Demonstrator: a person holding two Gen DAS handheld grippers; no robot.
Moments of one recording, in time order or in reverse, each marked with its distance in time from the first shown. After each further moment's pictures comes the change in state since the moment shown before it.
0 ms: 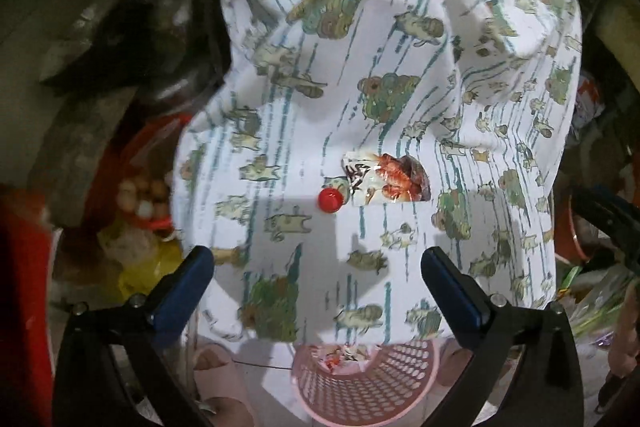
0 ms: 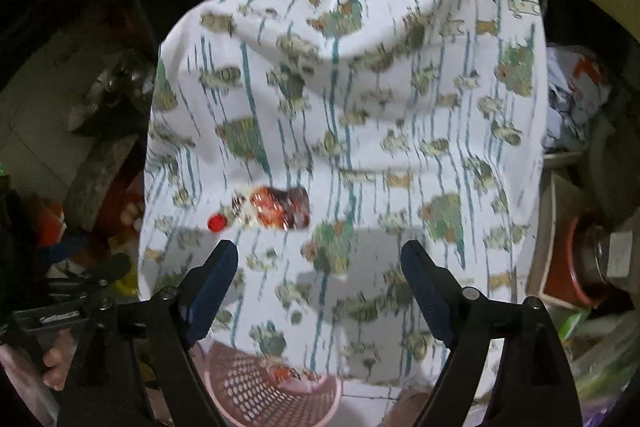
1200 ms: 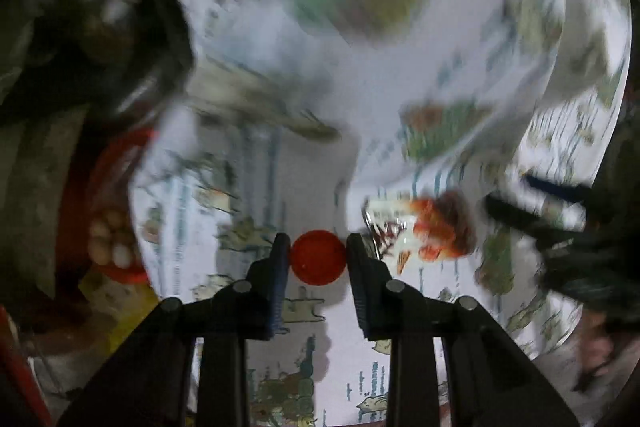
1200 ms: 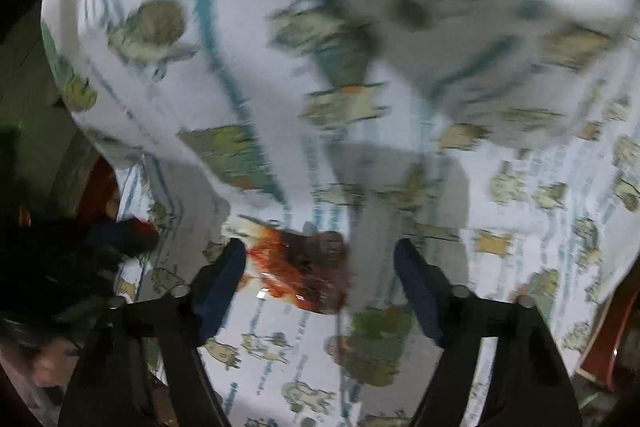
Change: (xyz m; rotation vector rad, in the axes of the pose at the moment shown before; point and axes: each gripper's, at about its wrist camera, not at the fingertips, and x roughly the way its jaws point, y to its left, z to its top) left arm 0.072 0.012 0.057 0.038 0.077 0.012; right arm 0.182 0.038 0.052 -0.120 0.199 0.129
